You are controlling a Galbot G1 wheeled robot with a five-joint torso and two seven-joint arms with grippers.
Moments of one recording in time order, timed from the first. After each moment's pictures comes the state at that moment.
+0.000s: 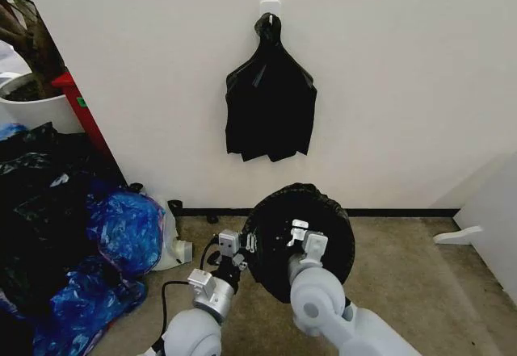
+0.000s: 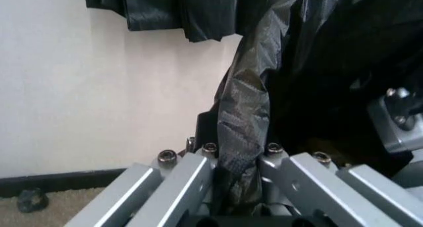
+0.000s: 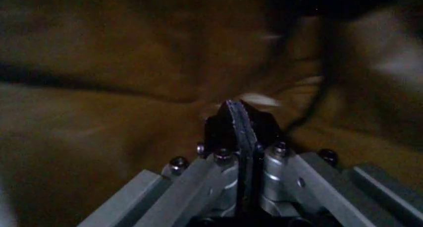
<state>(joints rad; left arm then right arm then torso) 1.30 -1.04 0.07 -2.08 -0.51 -0.09 -0.33 -1.02 1.16 -0.18 2.02 1.01 -0.35 0.98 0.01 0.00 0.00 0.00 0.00</state>
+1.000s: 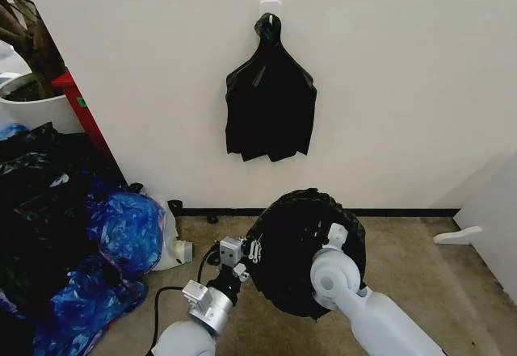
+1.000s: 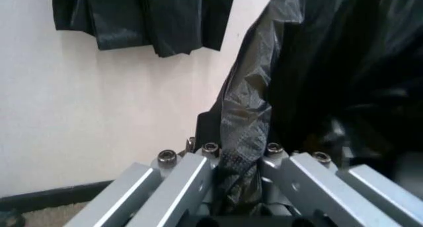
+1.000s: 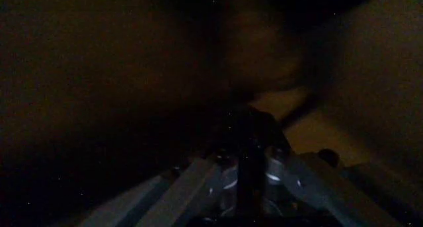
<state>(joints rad) 1.35 -1.00 0.08 -2.15 -0.47 -0.11 -0.28 -1.02 1.13 -0.08 1.97 1.07 -0.34 0.98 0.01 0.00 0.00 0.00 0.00</state>
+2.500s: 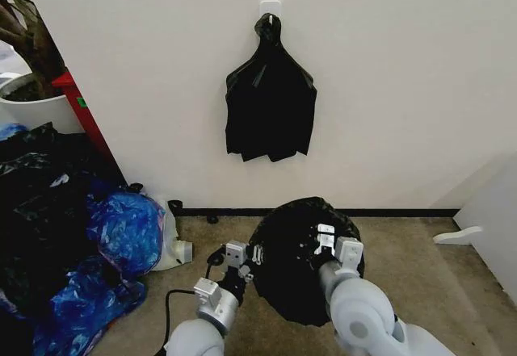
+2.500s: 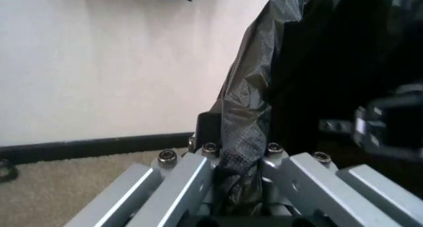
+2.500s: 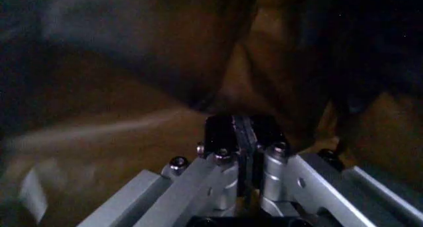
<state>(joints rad) 1.33 -1.05 0.14 -2.07 -0.49 -0.05 -0.31 -1.16 0.99 -0.05 2.21 1.07 -0.39 0.92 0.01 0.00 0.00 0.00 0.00</state>
